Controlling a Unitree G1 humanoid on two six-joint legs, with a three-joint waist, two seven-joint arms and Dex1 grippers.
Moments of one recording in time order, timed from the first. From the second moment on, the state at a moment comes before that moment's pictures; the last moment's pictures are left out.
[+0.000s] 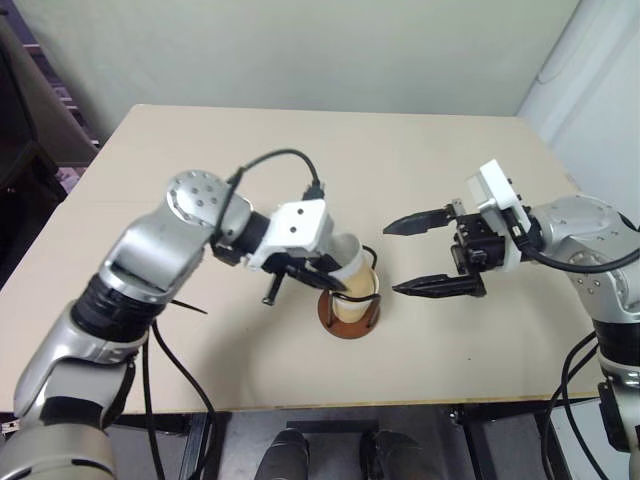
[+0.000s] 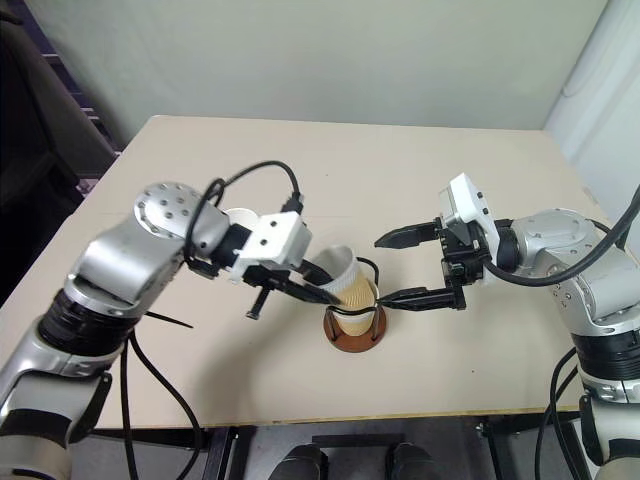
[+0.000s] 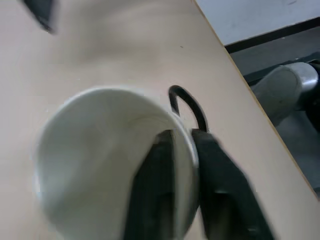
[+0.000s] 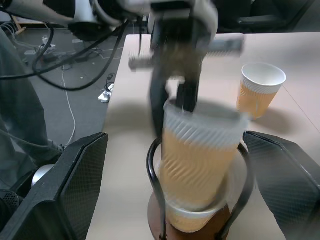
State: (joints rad) left arm -0.88 0.80 -0.37 -0.23 -0.36 0.54 -1.39; right arm -0.69 -0.79 0.06 -0.27 0.67 0.67 1.29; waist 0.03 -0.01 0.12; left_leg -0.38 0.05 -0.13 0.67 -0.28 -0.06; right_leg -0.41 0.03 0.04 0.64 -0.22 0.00
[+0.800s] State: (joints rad) left arm -0.82 0.94 -0.10 0.22 -0.14 0.37 -1.07; right arm -0.73 -0.76 0.10 -0.23 0.64 0.64 1.34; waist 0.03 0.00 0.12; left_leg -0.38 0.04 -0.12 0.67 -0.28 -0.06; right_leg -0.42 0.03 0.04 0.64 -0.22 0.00
